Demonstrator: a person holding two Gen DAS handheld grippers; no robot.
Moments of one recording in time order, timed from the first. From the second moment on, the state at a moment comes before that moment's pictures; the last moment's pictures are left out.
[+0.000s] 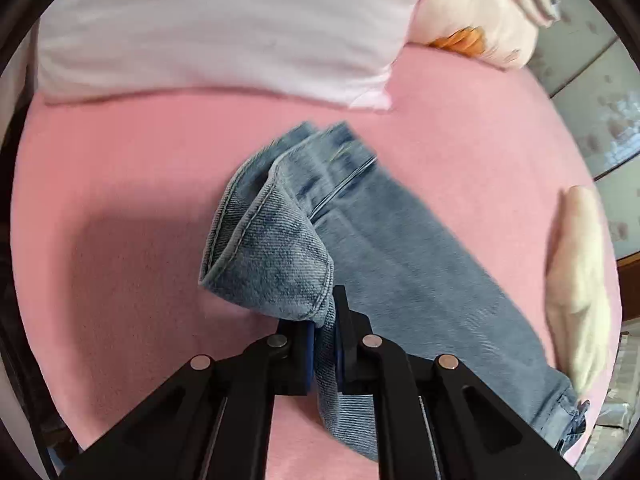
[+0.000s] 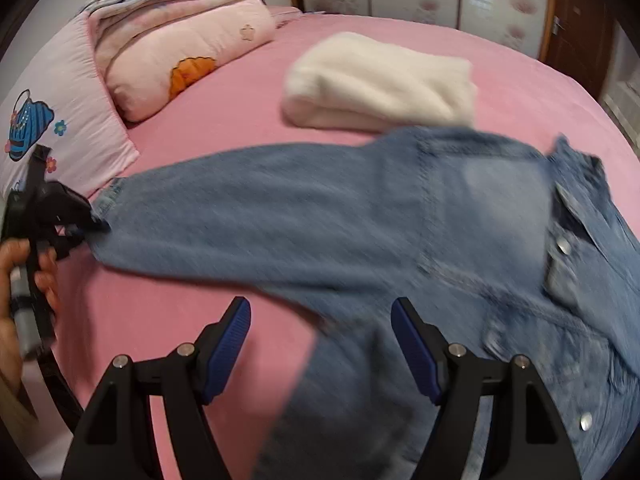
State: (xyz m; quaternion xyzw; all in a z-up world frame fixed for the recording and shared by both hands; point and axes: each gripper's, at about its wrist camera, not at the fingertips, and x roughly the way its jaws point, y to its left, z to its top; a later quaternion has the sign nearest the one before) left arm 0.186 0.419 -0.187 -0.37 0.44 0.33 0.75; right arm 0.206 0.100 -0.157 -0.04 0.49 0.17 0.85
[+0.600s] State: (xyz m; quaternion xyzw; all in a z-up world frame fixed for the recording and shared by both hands) left arm 0.243 0.033 -0.053 -0.11 0.39 -0.04 0.91; right arm 0.152 -0.114 -0.123 0.07 0.46 0.04 0.88
